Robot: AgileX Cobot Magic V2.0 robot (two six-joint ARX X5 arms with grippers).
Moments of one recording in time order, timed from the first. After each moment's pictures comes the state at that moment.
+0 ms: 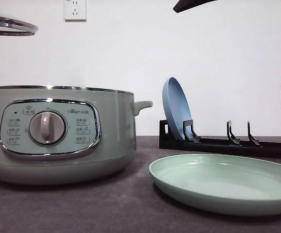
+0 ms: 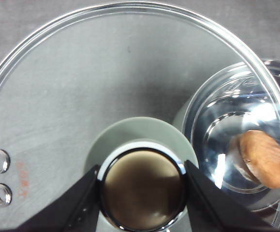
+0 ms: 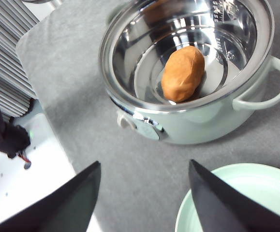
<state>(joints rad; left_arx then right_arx) -0.01 1.38 1.76 -1.28 -0.01 0.04 0.62 1.23 1.25 -0.75 -0.49 0.07</state>
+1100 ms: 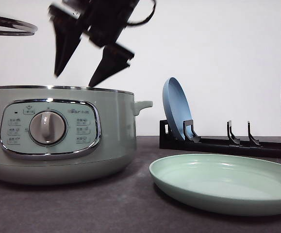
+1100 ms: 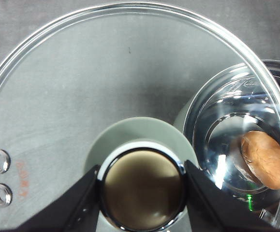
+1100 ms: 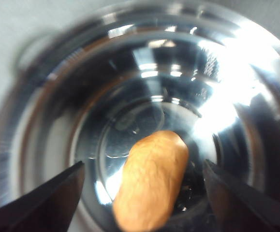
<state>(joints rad) -0.01 1.38 1.76 -1.27 -0.01 0.04 0.79 2.08 2.00 -0.82 -0.21 0.05</state>
